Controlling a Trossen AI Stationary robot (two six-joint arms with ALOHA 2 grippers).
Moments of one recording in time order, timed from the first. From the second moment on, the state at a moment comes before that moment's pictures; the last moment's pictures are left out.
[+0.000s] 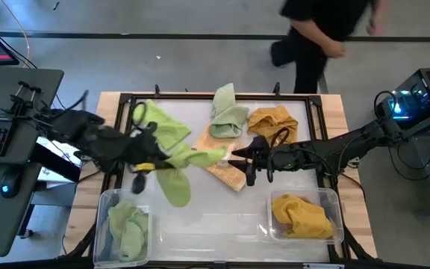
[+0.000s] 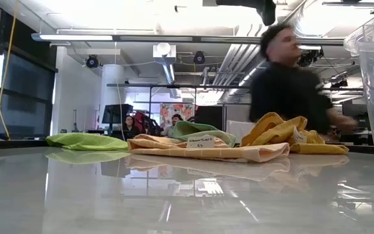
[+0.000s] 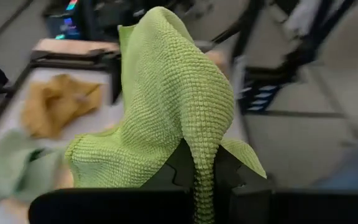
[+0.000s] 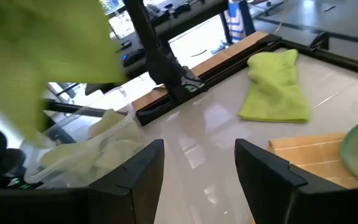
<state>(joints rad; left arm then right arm) -0.46 1.34 1.84 -1.03 -0.32 -0.31 0.27 1.30 0.99 0.00 0.43 0.57</state>
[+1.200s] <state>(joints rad) -1.08 1.39 1.37 -1.20 -0.28 -1.43 0.12 1.30 0.99 -0.02 0.36 0.58</state>
